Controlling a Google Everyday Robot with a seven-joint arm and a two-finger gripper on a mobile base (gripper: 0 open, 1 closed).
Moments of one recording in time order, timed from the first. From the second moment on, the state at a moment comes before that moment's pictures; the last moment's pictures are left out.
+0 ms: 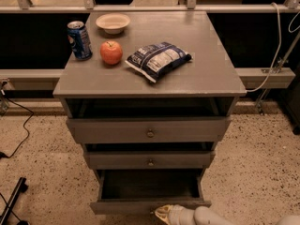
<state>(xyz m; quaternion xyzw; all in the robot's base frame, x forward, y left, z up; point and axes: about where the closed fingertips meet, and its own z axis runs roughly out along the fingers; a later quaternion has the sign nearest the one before) 0.454 -0.051 0.147 -0.51 0.73 0.22 0.39</state>
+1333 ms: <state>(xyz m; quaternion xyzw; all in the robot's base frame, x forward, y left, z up) 0.544 -0.101 0.132 -0.51 0.69 0.09 0.50</state>
